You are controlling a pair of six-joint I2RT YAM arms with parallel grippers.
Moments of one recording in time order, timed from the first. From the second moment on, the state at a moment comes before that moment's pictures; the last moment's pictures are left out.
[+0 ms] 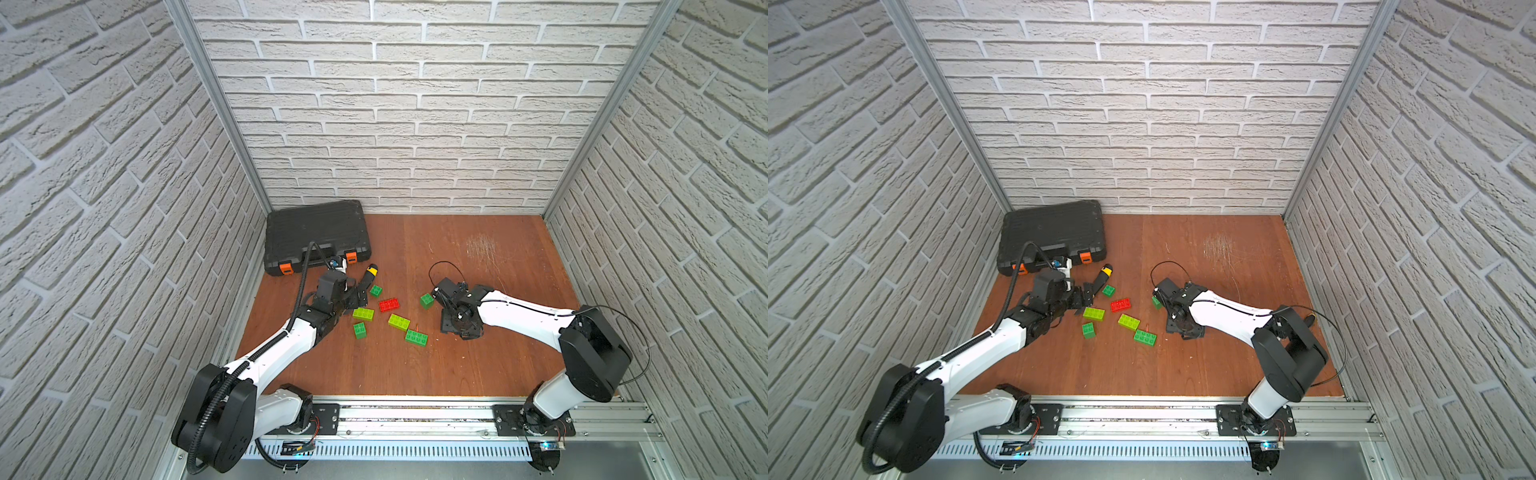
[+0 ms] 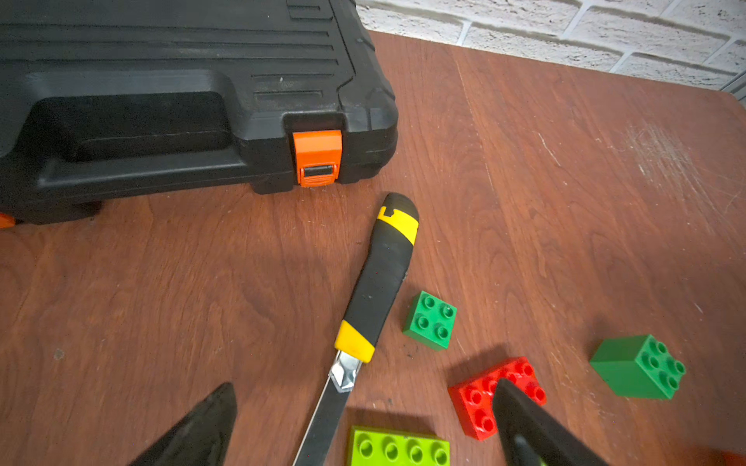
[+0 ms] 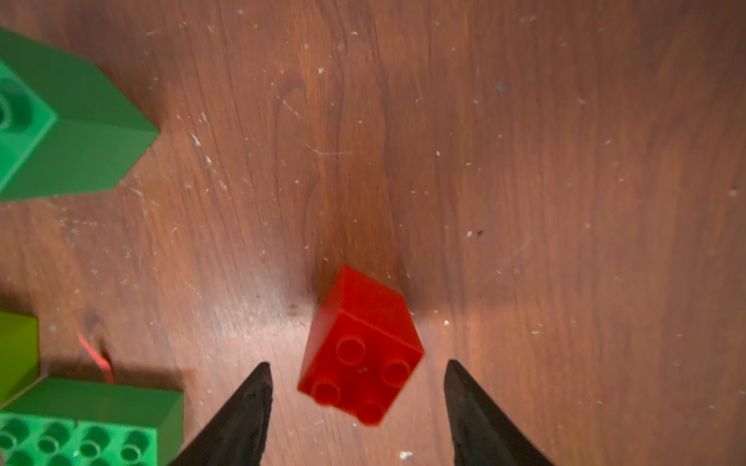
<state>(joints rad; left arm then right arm) -0.41 1.18 0.59 -0.07 -0.14 -0.33 0.68 1.63 0.99 -0.83 0.22 0.88</state>
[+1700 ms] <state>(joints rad) -0.42 1.21 0.64 -0.09 -0.16 -0.35 0.58 2.22 1.85 -1.00 0.13 0.49</state>
